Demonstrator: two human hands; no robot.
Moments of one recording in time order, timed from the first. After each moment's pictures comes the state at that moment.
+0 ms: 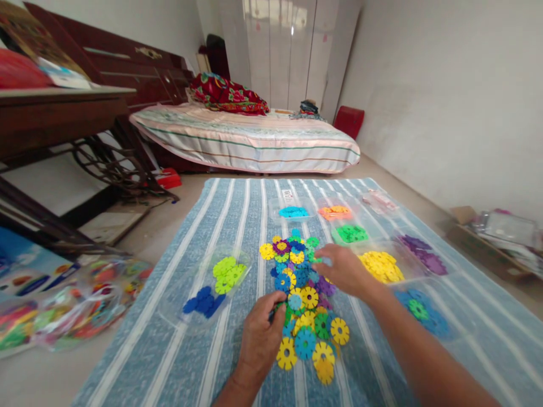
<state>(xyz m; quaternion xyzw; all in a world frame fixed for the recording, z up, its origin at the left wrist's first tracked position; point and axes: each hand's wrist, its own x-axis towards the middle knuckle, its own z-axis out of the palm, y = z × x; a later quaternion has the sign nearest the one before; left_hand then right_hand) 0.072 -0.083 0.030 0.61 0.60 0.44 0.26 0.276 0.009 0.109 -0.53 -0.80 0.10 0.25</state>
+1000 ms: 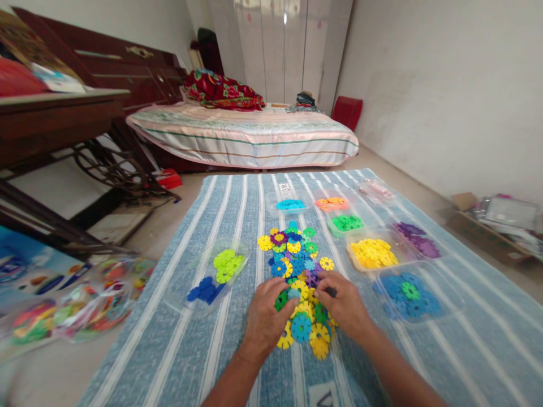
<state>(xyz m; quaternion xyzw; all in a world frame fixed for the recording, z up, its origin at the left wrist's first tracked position) 0.077 -0.081 0.032 0.72 0.56 0.39 0.12 0.270 -0.074 0.049 -0.55 -0.66 0.31 0.40</state>
